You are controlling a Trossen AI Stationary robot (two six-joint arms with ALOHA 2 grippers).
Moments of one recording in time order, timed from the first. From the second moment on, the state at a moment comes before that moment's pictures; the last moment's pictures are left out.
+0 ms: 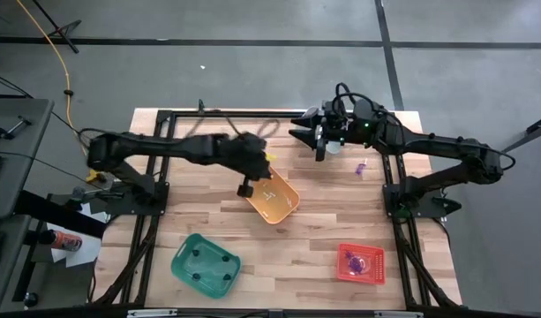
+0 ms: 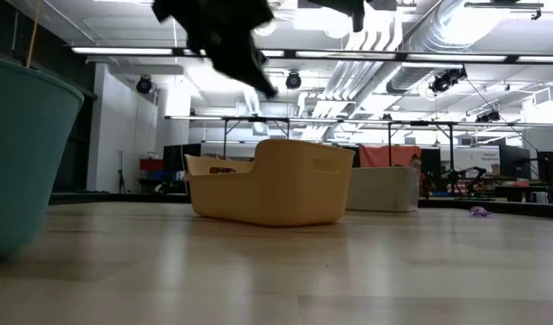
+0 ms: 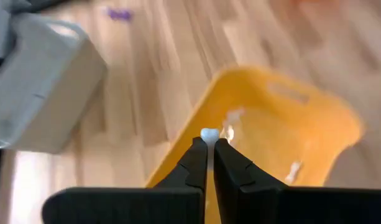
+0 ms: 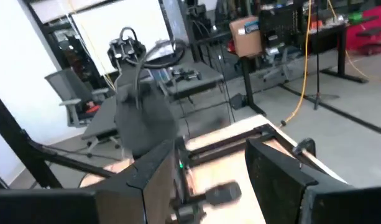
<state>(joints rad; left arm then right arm) 0.13 1.55 1.17 -0.39 0.12 0.41 -0.26 1.21 1.07 0.11 -0.12 0.25</state>
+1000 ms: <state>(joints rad) 0.08 1.90 1.18 -0.41 0.06 0.44 -0.26 1.20 1.07 -0.07 -0.12 0.25</state>
